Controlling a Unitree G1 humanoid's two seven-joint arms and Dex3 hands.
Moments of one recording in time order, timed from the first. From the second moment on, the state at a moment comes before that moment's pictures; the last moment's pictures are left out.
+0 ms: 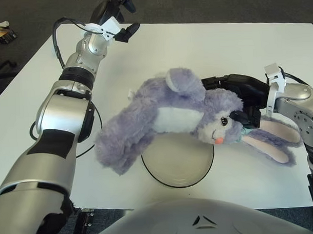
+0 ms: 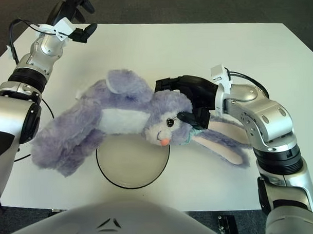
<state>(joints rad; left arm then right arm) -1.18 0.40 -0.20 1.20 0.41 -0.54 0.14 -0.37 -0.69 0.01 -0.51 0.54 0.92 0.76</state>
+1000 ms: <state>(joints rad) -1.18 0.39 -0.21 1.20 0.42 -0.55 0.18 -0.33 -0.71 0.00 -0.51 0.58 0.95 0.75</state>
